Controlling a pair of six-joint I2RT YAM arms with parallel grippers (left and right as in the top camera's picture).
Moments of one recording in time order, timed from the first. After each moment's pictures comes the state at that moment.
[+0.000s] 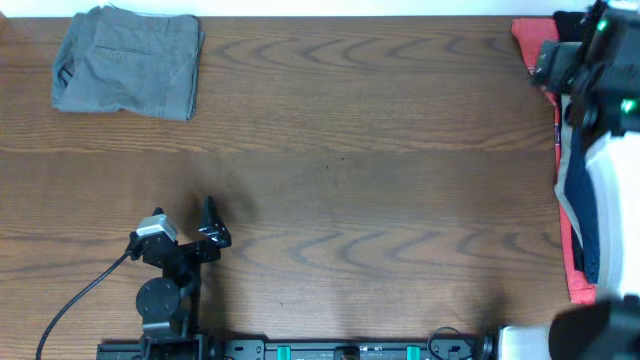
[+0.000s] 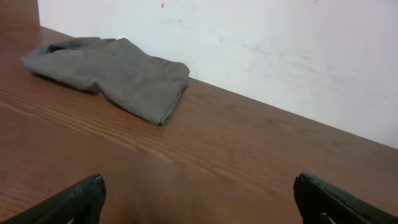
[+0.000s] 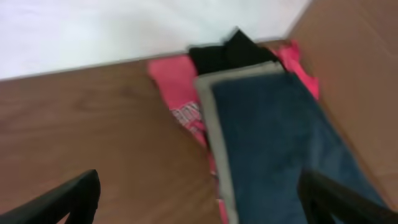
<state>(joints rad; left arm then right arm) 0.05 0.01 0.02 -0.12 -0.02 -0.33 -0.17 1.59 1.53 -0.60 0.25 0.00</state>
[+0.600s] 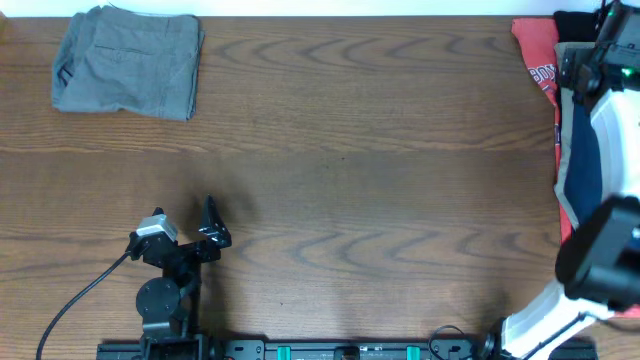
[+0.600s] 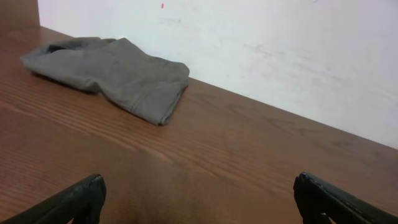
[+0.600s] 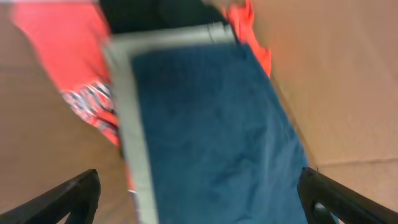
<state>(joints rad) 0.05 0.01 0.02 -0.12 -0.02 -0.33 -0.29 1.94 1.62 -0.48 0.44 -0.17</state>
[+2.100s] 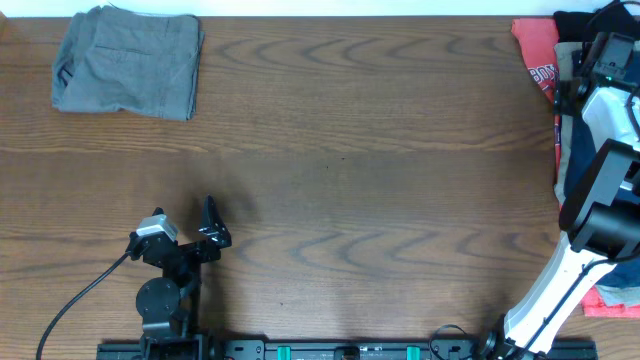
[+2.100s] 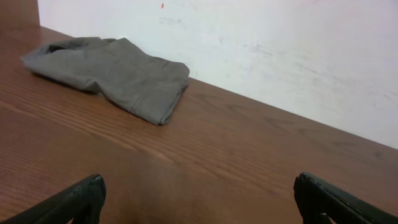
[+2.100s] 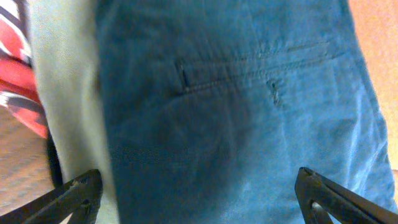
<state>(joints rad) 0.05 0.01 0.02 -0.12 -0.02 -0.33 -0.37 2.25 1.70 -0.41 0.41 -0.24</state>
